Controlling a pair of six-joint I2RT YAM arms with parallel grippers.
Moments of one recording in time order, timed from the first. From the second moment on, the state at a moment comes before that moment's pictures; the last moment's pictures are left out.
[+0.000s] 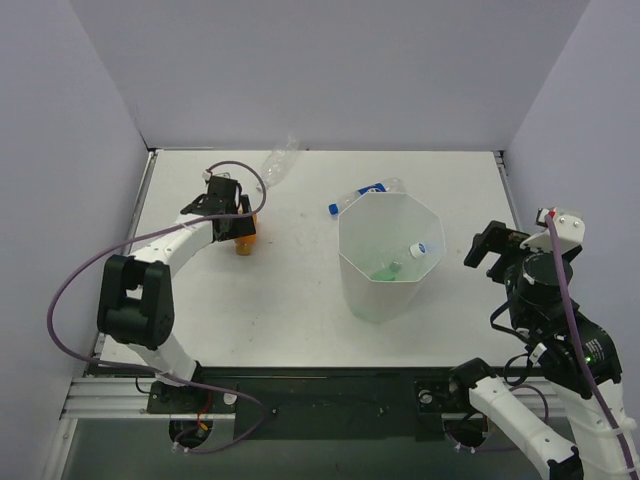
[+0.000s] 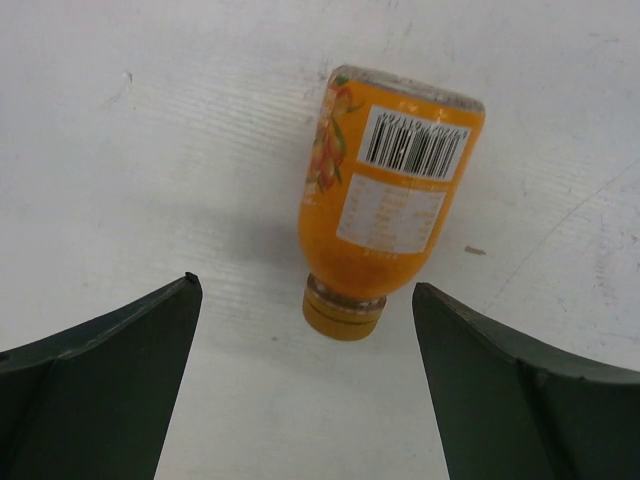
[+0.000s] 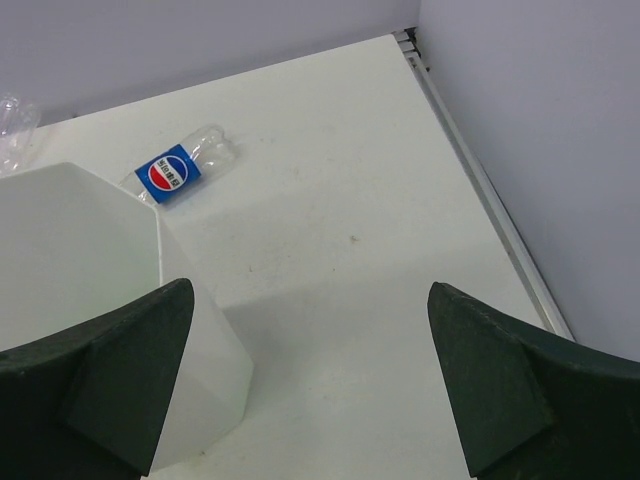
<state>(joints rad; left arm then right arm) -0.23 1.63 1.13 -0.43 -0.26 -0.41 0.41 0.61 1.15 -0.84 0.60 0.28</state>
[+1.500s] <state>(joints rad) -0.85 1.63 1.96 -0.55 0.48 -0.29 0.41 0.55 1.14 -0.91 0.65 0.31</state>
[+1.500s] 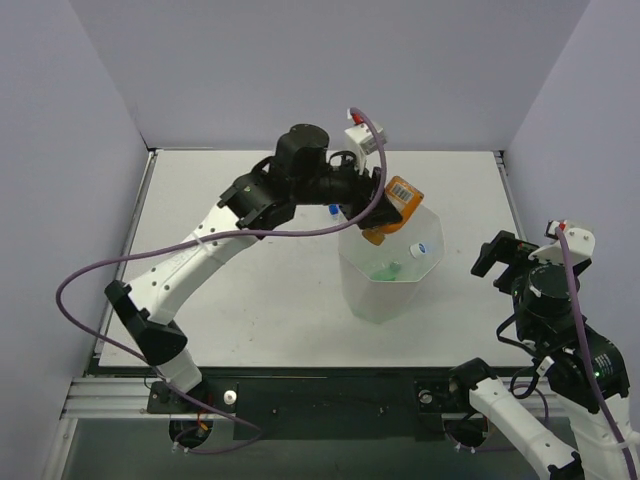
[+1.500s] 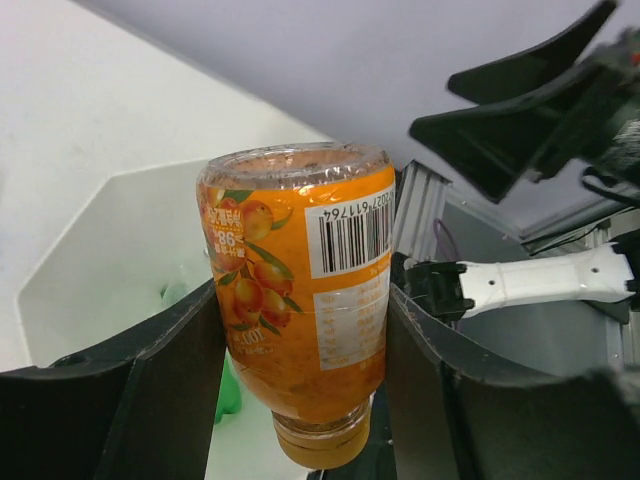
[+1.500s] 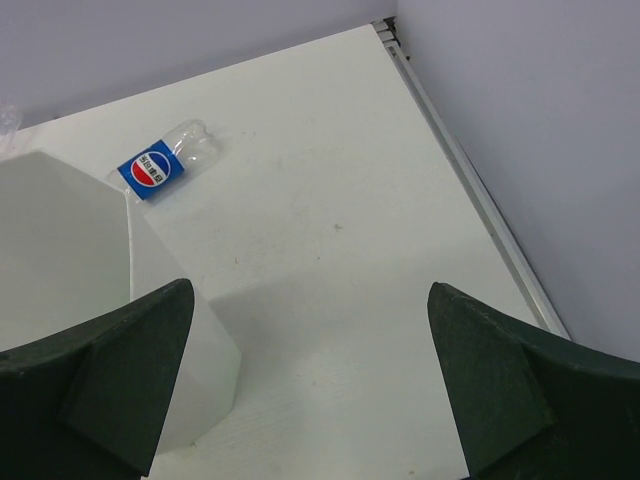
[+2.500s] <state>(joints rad) -0.62 1.65 2.05 -0.80 0.18 -0.24 0.41 0.54 1.18 -0.92 0.63 0.27</state>
